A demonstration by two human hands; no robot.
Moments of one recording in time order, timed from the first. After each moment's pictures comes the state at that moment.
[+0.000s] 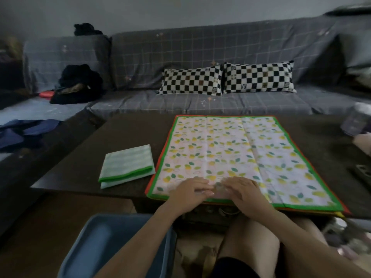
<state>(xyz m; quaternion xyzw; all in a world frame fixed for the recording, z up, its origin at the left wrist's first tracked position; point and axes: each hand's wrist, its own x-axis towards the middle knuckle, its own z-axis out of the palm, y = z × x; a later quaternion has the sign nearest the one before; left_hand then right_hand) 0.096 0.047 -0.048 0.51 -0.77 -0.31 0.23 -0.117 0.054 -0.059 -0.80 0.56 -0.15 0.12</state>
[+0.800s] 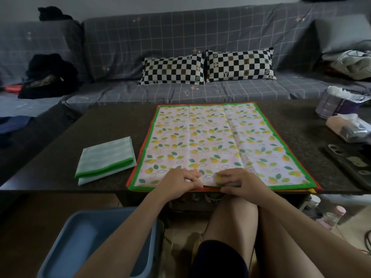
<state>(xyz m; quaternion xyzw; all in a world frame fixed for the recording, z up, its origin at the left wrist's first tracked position) 0.081 0.045 -0.040 0.49 -0.76 -0.38 0.22 -0.156 0.069 -0.046 -0.75 0.54 -0.23 0.31</state>
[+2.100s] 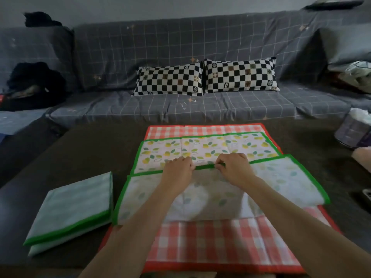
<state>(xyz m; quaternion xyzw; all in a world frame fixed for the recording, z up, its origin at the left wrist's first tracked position) 0.040 -0.131 -0.028 0.58 -0.80 -0.02 0.16 -0.146 -0.129 -0.015 -0.75 0.65 -0.14 0.04</state>
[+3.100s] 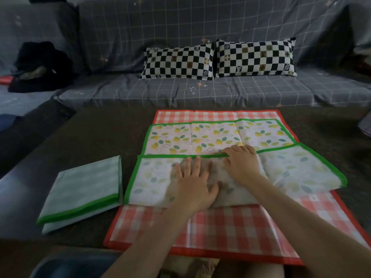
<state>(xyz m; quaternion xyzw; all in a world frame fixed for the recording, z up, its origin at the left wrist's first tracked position) 0.028 -0.080 -0.066 0.61 -0.79 -0.07 0.00 -0.133 -0.127 -0.048 -0.74 0.66 -0.10 -0.01</state>
